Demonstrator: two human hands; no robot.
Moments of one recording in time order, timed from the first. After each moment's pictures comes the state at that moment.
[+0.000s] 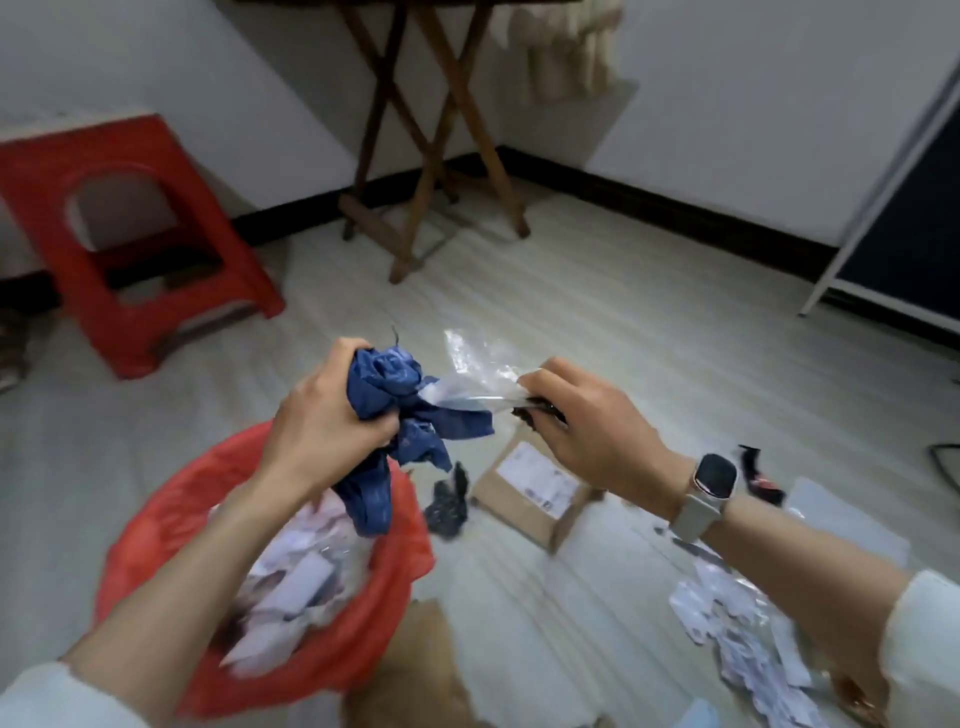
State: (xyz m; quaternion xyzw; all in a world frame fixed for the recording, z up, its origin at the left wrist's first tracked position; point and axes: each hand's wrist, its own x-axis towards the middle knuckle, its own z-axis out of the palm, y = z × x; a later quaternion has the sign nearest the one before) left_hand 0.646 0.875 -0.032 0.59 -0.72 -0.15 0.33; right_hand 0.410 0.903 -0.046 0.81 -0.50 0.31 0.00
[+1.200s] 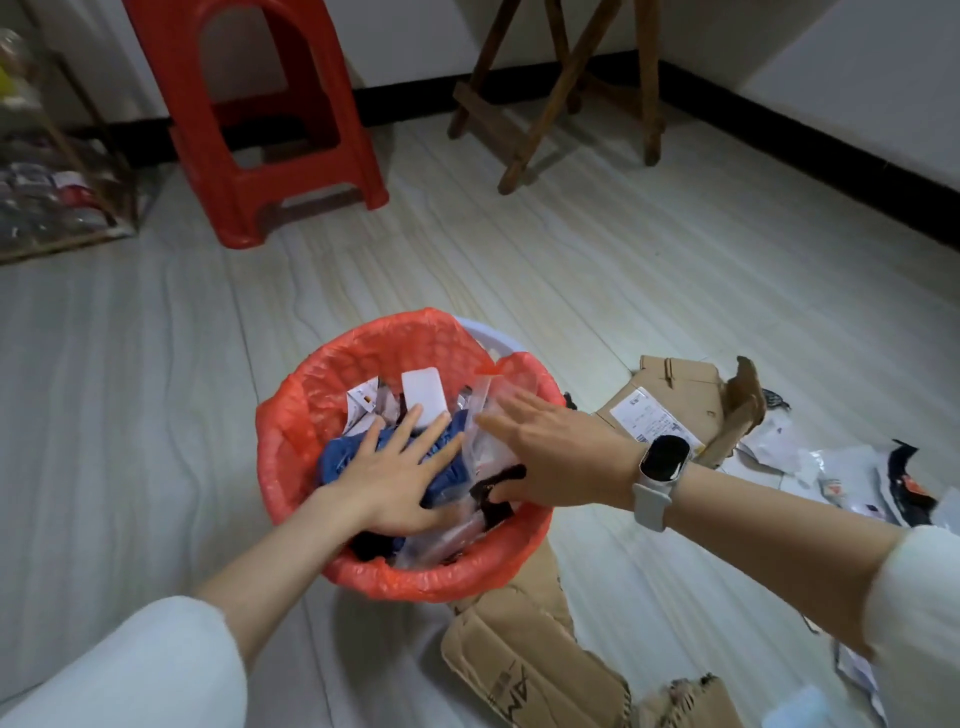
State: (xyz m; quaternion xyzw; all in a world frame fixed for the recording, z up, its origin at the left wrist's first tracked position) left_hand 0.785 0.901 -0.179 0.51 -0.81 -0.17 -0.22; right_hand 0.592 0.888 -0.119 0.90 -0.40 -0.10 -0.11
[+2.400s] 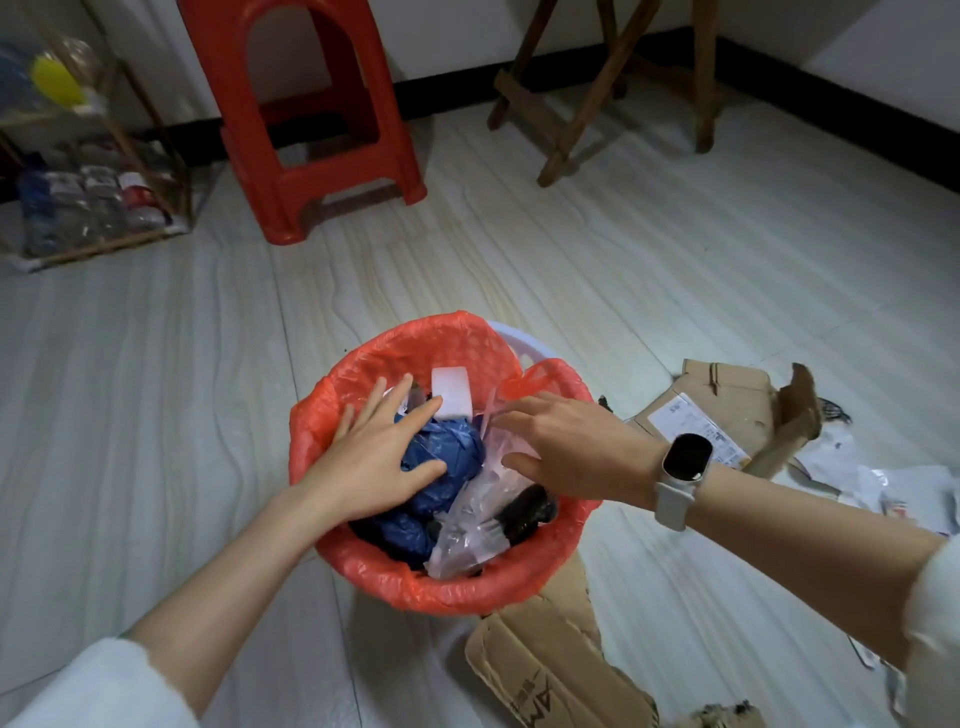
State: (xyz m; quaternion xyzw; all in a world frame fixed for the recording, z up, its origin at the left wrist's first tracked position) left_hand 0.815 0.905 -0.142 0.65 -0.73 -0.21 -0.02; right_hand 0.603 0.868 -0.122 0.92 -0.38 -0.04 -0.11
